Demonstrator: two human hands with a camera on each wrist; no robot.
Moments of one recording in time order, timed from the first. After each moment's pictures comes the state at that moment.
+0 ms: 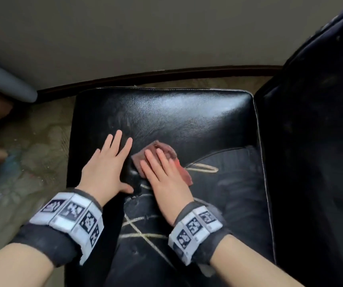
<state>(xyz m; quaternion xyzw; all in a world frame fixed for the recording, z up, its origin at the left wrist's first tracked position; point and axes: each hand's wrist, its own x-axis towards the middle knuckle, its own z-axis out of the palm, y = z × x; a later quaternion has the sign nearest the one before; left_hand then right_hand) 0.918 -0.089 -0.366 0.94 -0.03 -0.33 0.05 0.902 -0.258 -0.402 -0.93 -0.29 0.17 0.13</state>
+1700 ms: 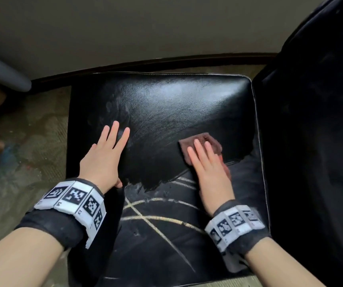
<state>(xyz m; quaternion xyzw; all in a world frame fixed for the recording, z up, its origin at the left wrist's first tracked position) 0.902 -0.090 -0.361 0.94 -0.01 -0.35 0.04 0.881 -0.338 -0.399 -0.98 -0.16 0.12 0.06</state>
